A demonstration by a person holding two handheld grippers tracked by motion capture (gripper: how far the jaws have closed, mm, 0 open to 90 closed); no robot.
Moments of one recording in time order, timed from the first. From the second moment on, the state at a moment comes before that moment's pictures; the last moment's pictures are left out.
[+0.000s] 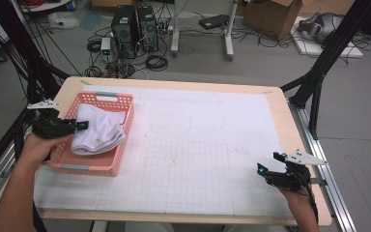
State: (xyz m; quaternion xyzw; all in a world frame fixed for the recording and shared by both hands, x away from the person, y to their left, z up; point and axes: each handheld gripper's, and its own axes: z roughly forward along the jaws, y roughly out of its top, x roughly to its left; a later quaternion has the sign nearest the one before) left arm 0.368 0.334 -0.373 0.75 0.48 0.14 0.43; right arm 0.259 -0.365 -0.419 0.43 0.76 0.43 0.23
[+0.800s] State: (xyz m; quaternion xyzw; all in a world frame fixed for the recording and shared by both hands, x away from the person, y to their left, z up) left arm 0.365 0.307 -0.381 0.73 0.54 0.20 0.38; right arm 0.258 -0.363 -0.415 0.43 0.76 0.44 0.23
